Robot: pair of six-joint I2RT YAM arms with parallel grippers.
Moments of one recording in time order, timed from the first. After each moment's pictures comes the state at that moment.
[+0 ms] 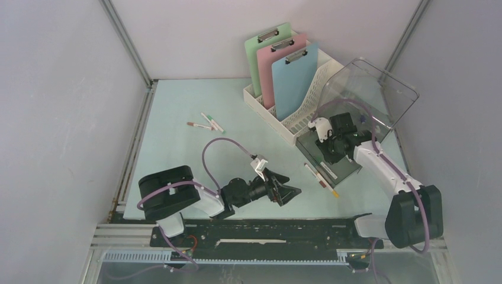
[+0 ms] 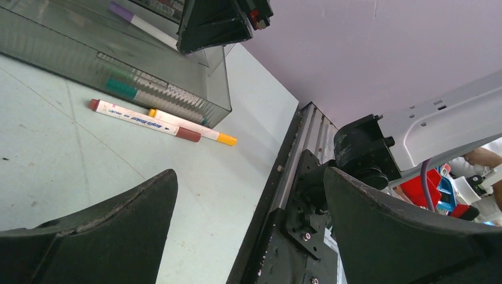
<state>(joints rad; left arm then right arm) -1.17 1.68 0.40 1.35 -0.03 -0.68 0.25 1.31 0.93 -0.71 -0.09 -0.41</state>
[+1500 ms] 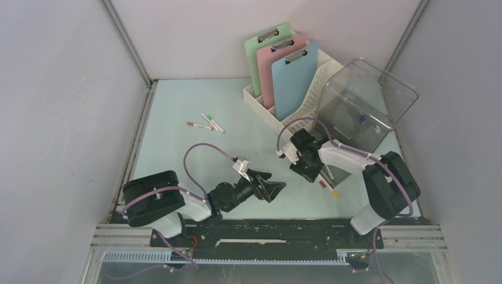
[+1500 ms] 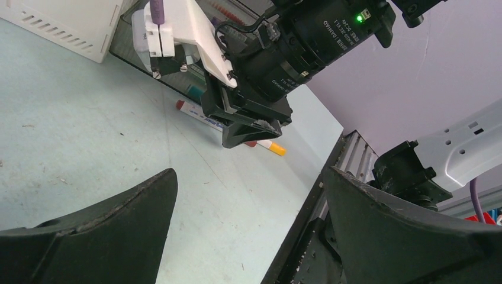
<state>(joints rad) -1.16 1.54 0.24 1.35 -0.23 -0.65 0.58 1.58 0.93 -0.74 0.02 -0.43</state>
